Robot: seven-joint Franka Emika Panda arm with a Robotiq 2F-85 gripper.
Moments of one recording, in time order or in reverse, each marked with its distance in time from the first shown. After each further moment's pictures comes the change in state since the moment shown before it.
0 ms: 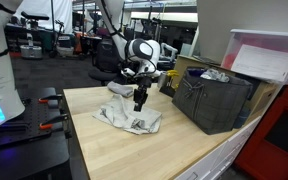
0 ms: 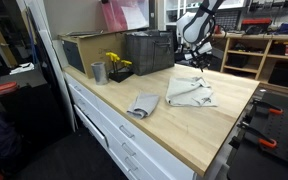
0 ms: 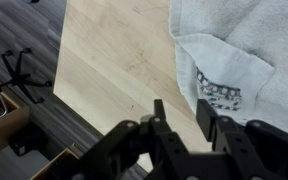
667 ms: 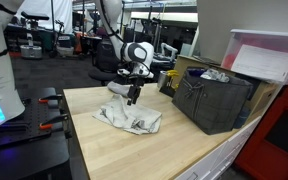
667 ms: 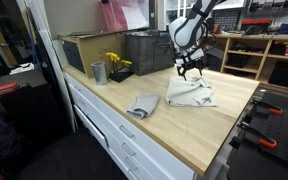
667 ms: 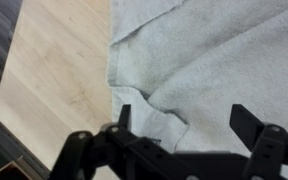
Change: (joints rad) arm -0.044 0.021 0.168 -0.002 0.102 0.055 -0.099
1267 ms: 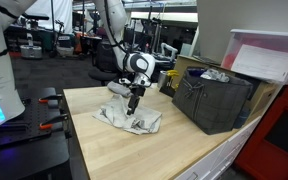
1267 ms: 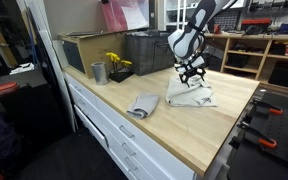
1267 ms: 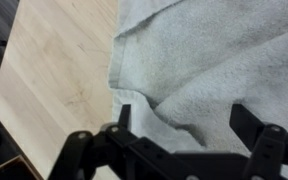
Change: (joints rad) arm -0.007 0.149 -0.022 0.094 -0.003 -0.037 -0.066
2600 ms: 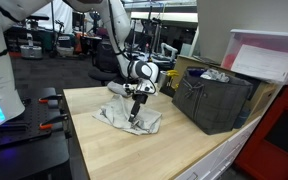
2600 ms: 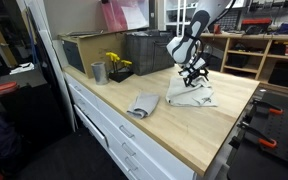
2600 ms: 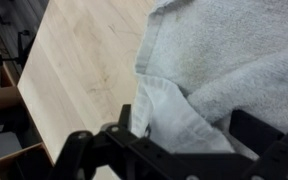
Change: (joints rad) arm -0.003 0.128 -0.036 0.132 -0.053 -0.143 -0.075
